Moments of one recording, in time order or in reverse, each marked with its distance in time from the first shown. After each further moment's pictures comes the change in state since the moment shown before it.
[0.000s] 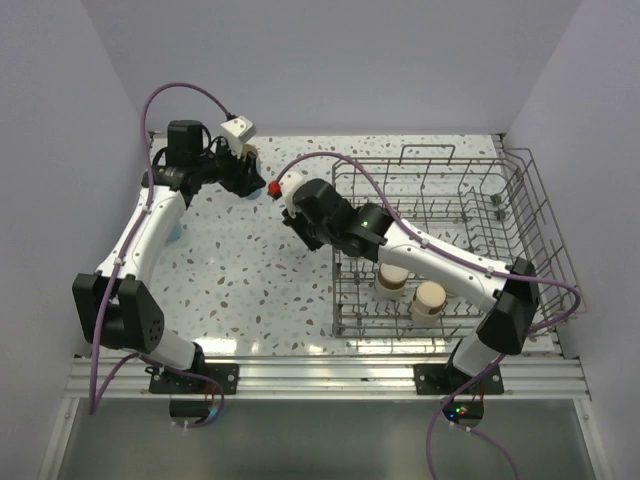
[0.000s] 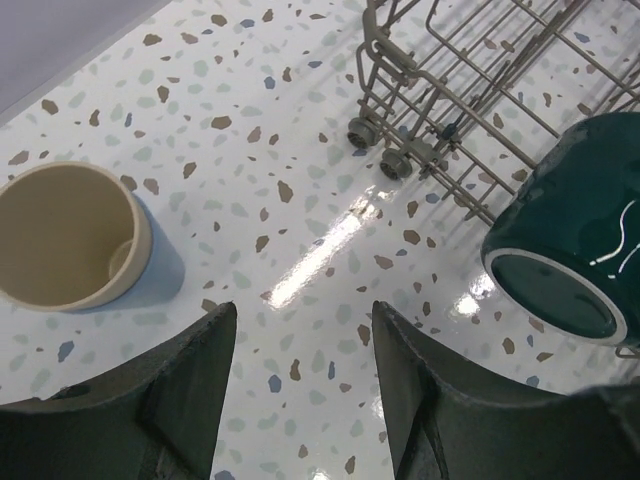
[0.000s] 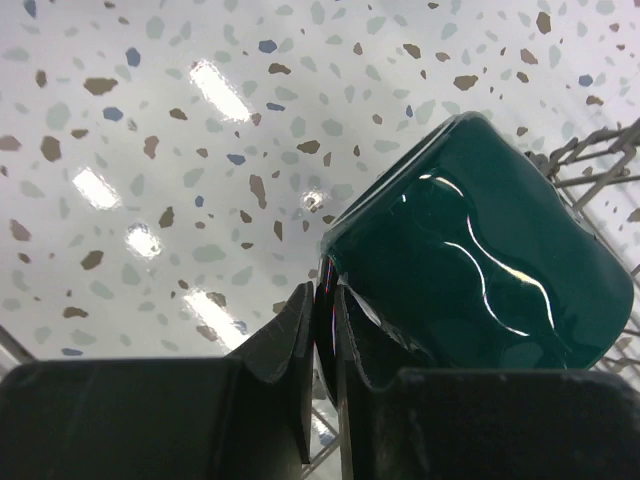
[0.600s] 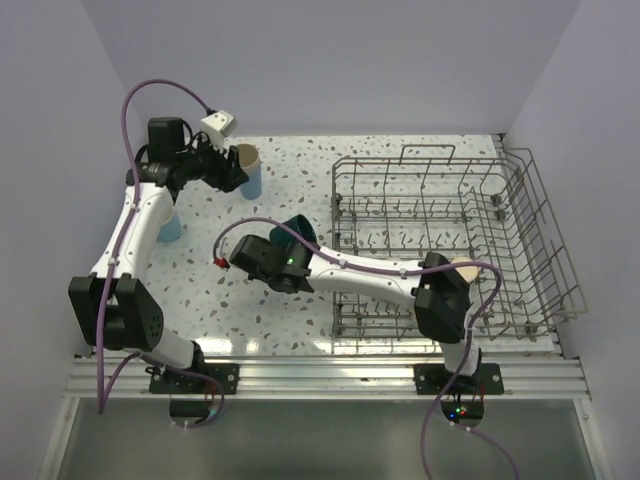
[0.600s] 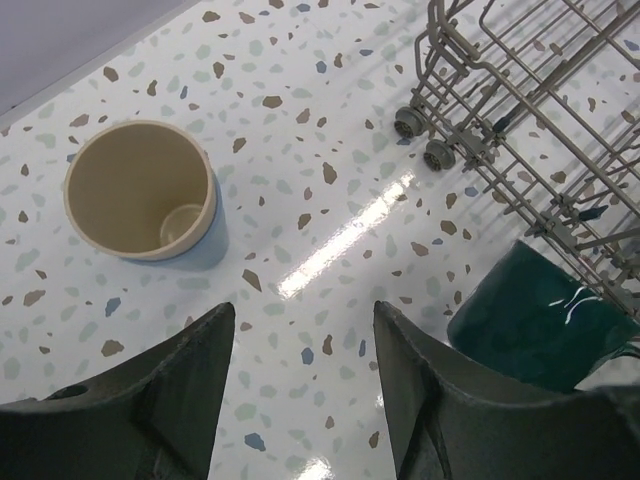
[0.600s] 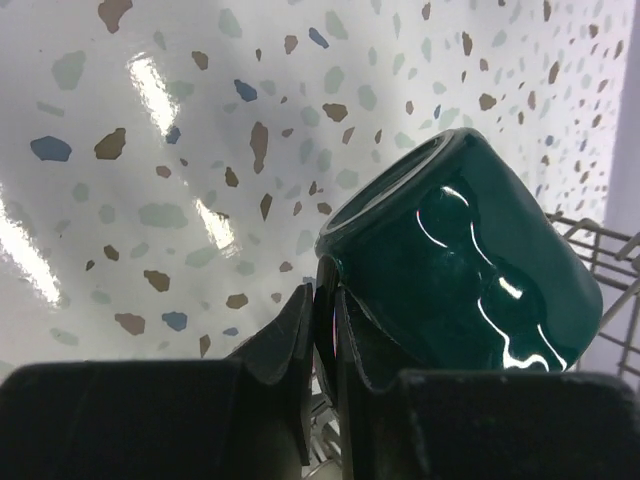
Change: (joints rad) left arm 0.110 0.001 0.025 -0.047 -0.004 0.012; right arm 0.233 0.351 0.153 -0.103 0.298 -0.337
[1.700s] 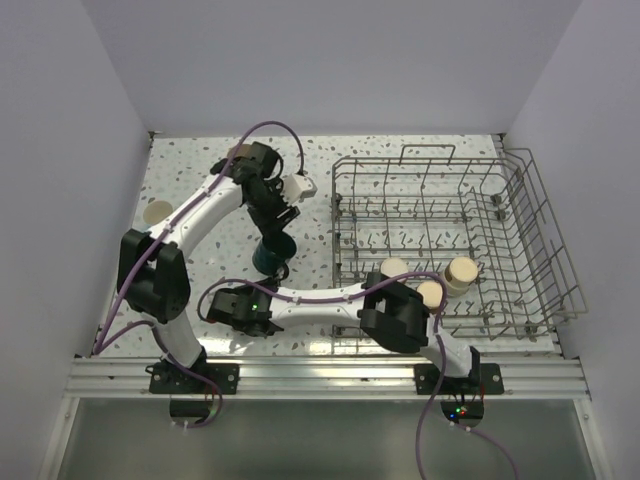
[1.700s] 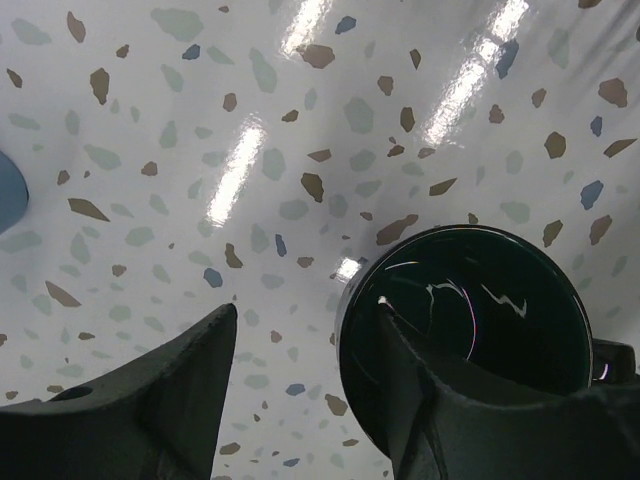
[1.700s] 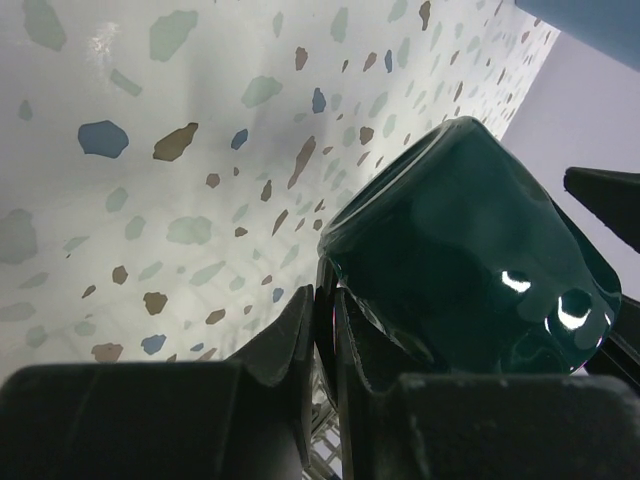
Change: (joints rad) left arm -0.401 0.249 0.099 -0.409 -0.393 0.285; right arm 0.163 0.268 0.066 0.014 0.305 -0.300
